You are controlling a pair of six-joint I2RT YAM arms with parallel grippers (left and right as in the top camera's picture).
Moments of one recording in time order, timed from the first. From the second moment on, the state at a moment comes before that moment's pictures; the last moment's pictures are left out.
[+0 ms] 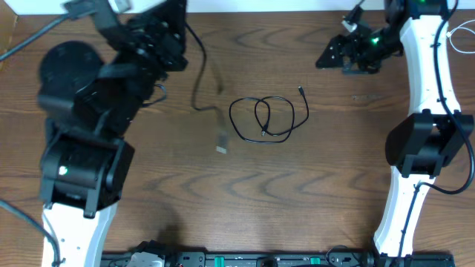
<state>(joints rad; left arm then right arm) -0.24 1.17 1.58 -0.36 0.20 -0.66 -0.01 2.33 2.39 -1.59 -0.70 -0.19</state>
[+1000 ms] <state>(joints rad) -0.22 1.24 1.58 -0.67 0.26 -1.36 0.42 1.93 2.39 -1.16 -1.15 -0.47</state>
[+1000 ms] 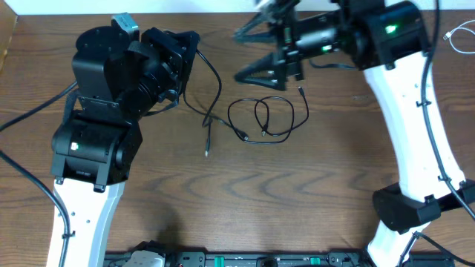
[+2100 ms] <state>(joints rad) -0.22 1.24 1.58 -0.81 0.11 -1.39 0.43 1.96 2.38 -0.92 -0.84 -0.03</state>
